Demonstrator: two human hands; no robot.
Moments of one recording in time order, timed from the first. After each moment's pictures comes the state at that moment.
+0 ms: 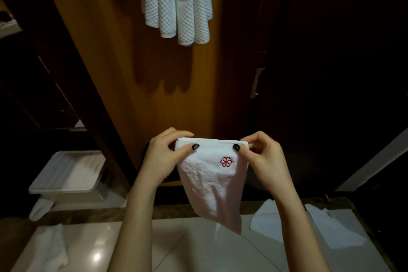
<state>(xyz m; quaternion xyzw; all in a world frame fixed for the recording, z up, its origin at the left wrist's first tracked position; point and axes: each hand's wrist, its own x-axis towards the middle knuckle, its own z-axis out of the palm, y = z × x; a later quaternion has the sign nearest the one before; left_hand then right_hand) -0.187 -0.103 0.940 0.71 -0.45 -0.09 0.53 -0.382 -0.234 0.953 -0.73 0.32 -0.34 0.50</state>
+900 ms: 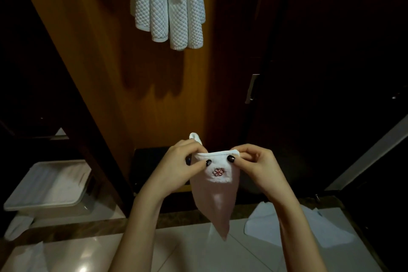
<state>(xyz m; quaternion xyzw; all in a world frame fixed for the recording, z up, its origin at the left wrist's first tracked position) -0.180 -0.129 0.948 0.70 -0.55 -0.19 0.41 -0.358 -0.248 0.948 -0.71 0.28 -0.27 0.59</state>
